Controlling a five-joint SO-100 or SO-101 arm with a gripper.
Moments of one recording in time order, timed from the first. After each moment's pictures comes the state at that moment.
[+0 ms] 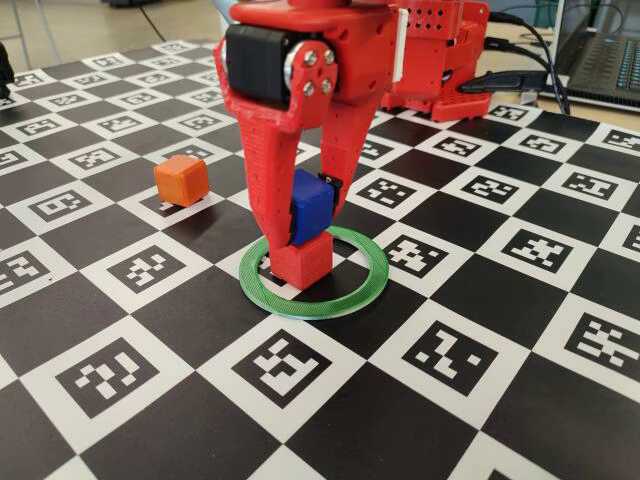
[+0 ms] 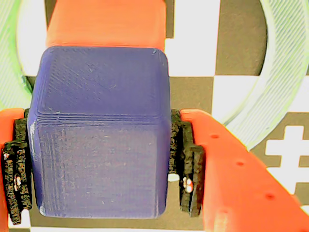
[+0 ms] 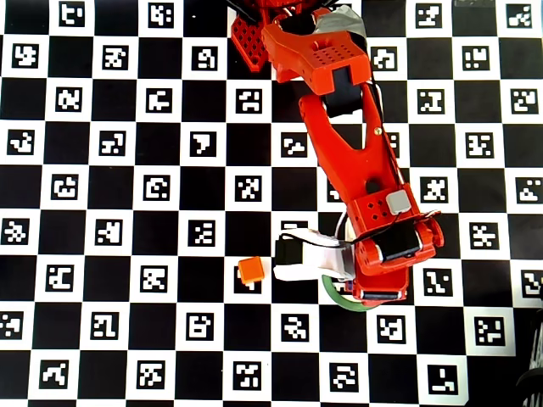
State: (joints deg) arm -16.7 45.8 42.8 87.2 17.6
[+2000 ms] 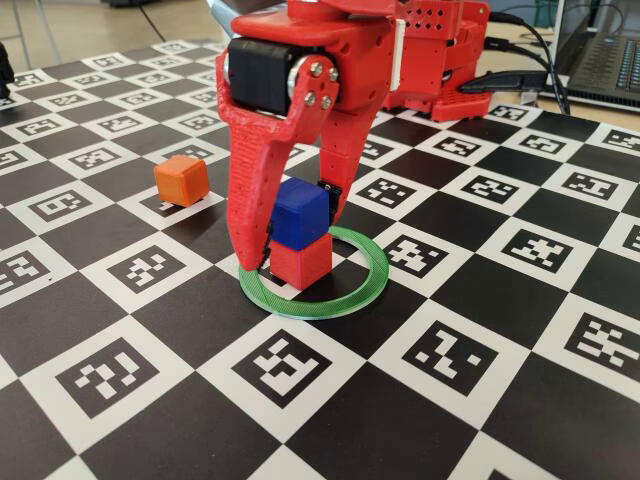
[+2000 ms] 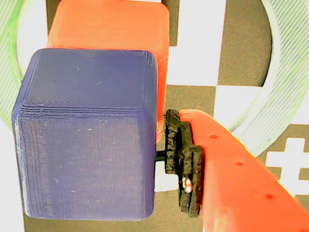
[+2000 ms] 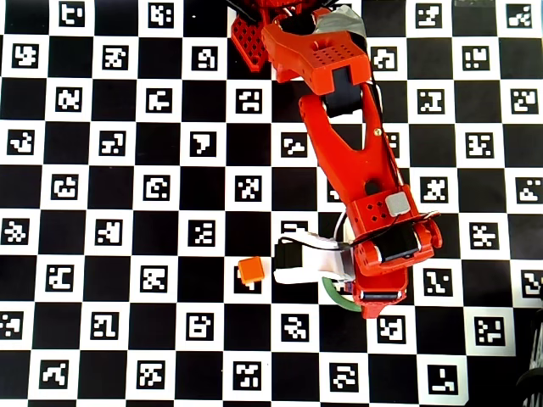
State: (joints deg) arm -16.7 45.8 44.3 85.6 15.7
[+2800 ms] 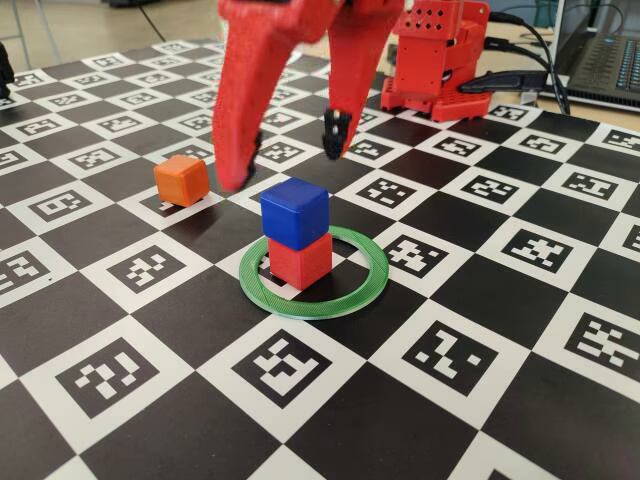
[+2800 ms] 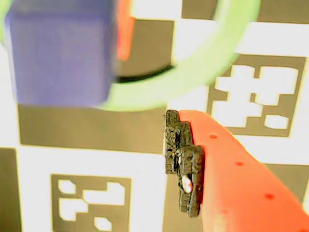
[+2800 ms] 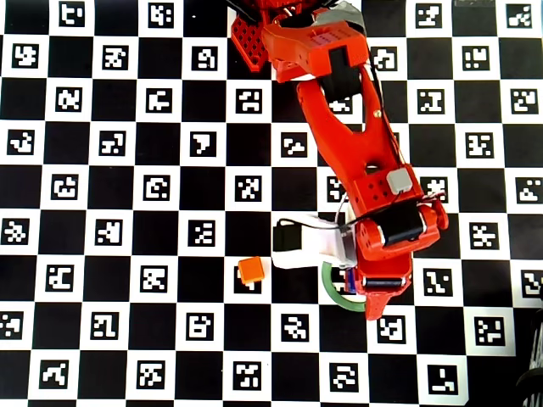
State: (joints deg) arm -16.7 58.2 45.4 95.3 14.9
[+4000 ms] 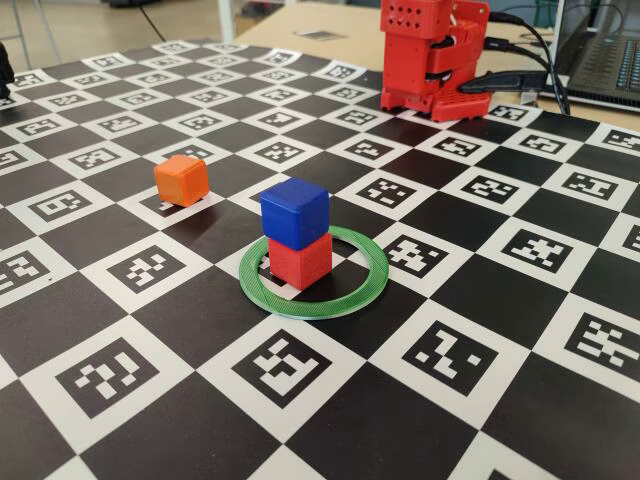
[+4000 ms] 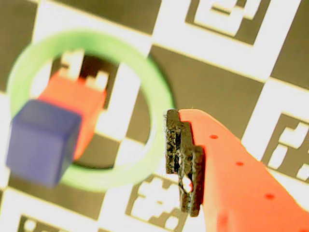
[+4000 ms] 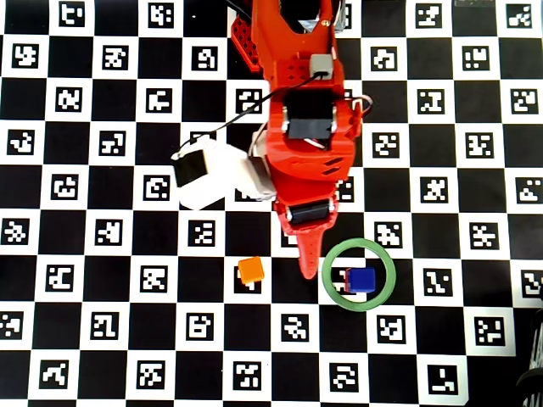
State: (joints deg) arm 4.7 89.6 61.6 99.8 -18.7
